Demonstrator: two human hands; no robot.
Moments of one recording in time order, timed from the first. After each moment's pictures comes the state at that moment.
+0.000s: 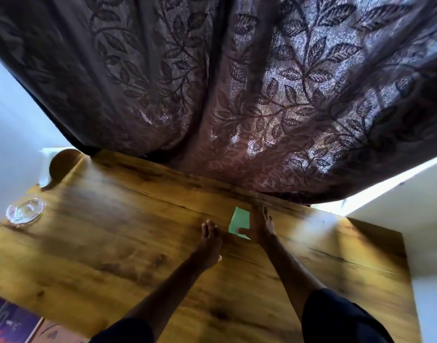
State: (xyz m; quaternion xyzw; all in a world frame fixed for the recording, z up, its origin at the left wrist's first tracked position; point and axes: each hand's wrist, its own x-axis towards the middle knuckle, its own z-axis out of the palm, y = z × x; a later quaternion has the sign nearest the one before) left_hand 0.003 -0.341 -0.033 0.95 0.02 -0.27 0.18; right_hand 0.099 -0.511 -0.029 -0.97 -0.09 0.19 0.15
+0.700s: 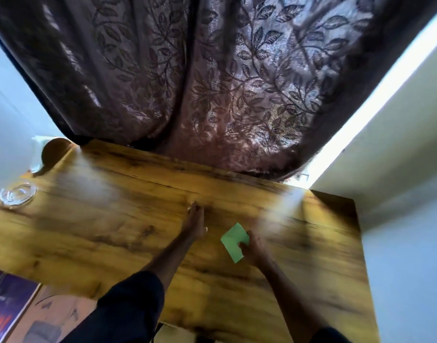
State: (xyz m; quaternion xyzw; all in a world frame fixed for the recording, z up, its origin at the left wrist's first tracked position) left_hand -0.024 -0.357 -0.059 0.95 0.08 -0.21 0.20; right_hand -0.066 -0.590 -0.053 -0.94 -0.01 0.20 0.26
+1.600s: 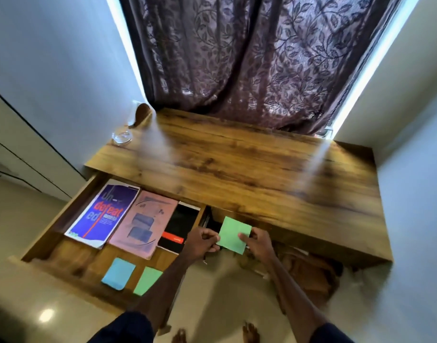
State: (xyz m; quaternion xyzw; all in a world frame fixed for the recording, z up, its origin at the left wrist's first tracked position) left_hand -0.474 -0.297 -0.015 0.76 0.20 -0.13 0.60; right_hand -0.420 -0.510 -0.026 -0.82 0.06 0.23 0.52
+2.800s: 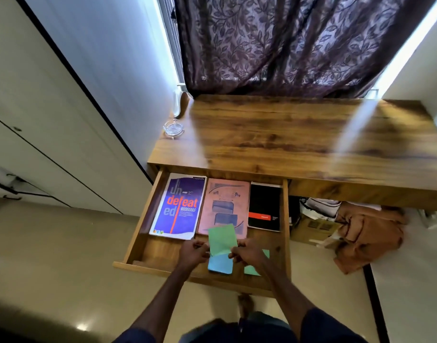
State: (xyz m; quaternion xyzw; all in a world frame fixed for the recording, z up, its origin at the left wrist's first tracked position) left_hand -0.627 0.090 -0.061 0.73 0.28 -0.17 0.59; right_hand -0.602 -0.114 -0.030 -0.76 0.13 0.36 0.52
